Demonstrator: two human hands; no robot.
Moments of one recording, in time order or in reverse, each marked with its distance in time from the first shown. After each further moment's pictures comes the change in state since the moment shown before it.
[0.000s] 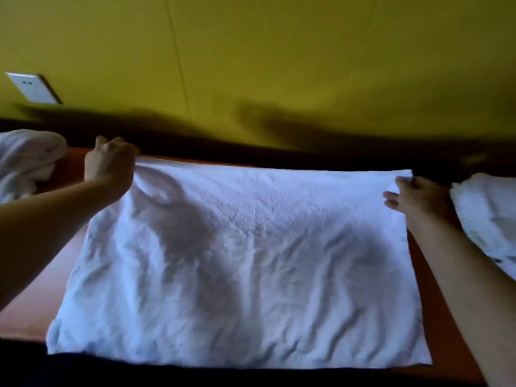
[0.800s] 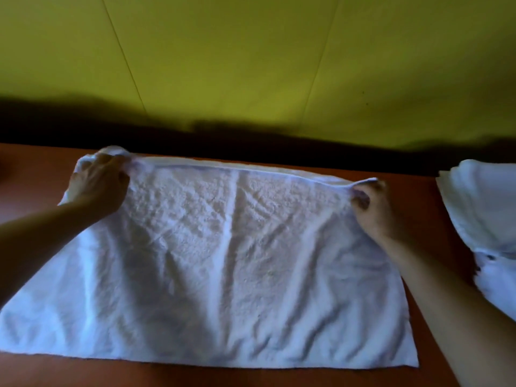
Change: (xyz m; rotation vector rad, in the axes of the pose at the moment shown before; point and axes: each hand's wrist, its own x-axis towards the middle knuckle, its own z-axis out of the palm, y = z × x) left_hand 0.009 0.055 0.095 -0.167 0.018 0.142; right_hand 0.041 0.087 0.005 -0.687 -0.173 -0.571
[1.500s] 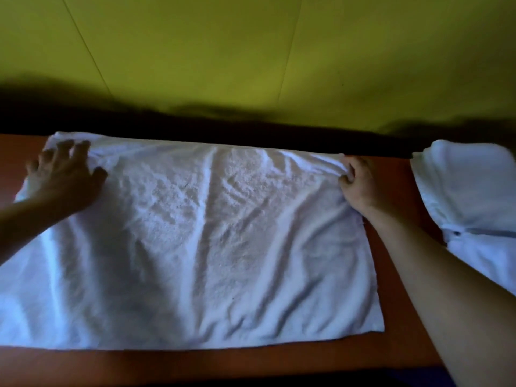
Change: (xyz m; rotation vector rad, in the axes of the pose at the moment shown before) left_hand 0.002 -0.010 0.021 -0.026 -0.149 -0.154; right_hand 0.021 0.009 -0.019 -0.034 -0.061 0.045
